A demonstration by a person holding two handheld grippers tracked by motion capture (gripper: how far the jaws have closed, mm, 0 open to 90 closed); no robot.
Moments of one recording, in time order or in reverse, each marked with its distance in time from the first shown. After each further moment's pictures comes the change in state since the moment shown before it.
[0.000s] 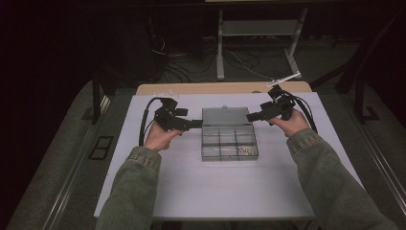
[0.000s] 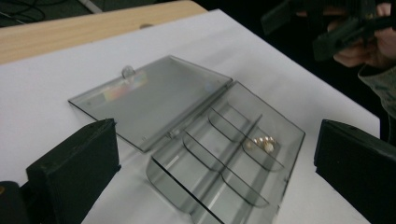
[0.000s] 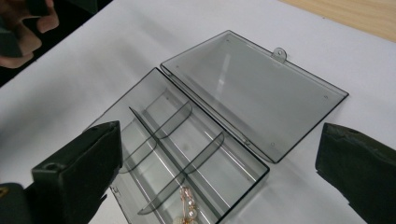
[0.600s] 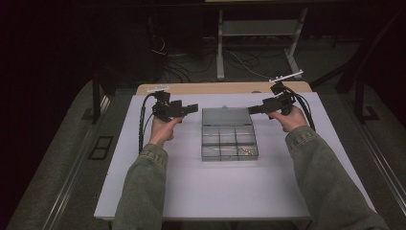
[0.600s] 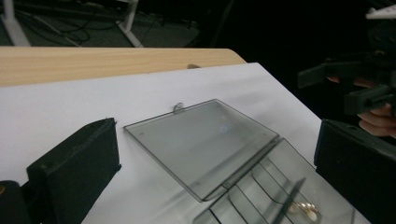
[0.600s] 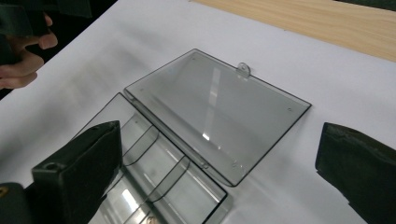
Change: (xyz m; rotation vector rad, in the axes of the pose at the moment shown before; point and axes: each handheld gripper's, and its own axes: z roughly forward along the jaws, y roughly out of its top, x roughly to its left) left arm 0.045 -0.005 0.016 -0.174 0.098 -0.184; right arm -0.034 0.001 0.010 -0.072 -0.038 0.071
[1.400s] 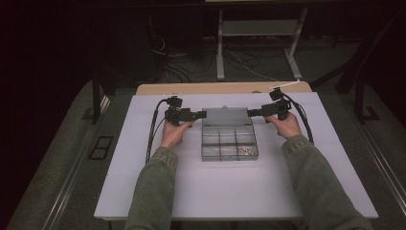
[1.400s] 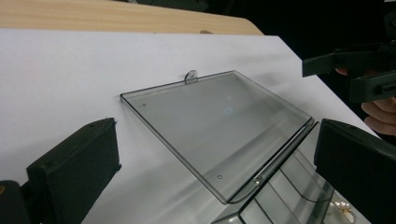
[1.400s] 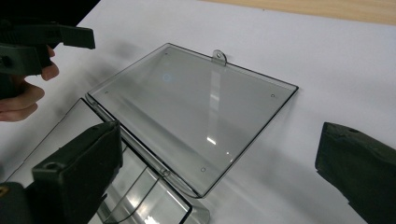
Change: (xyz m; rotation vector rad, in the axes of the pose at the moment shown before) left arm 0.010 -0.024 0.047 0.108 0.019 -0.034; right arm -0.030 -0.023 0.034 -0.027 -0.003 0.098
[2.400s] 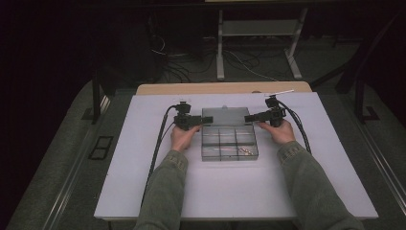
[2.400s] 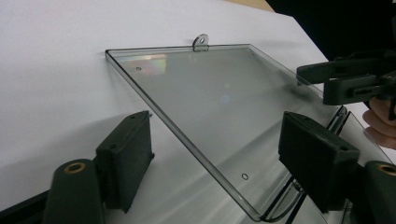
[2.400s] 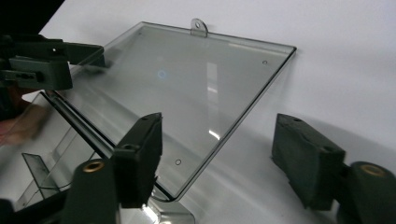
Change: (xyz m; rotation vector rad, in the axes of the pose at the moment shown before) left arm 0.008 -0.019 0.035 0.063 -0.006 -0.081; right arm -0.012 -0.020 0.029 0.035 -0.010 0.096
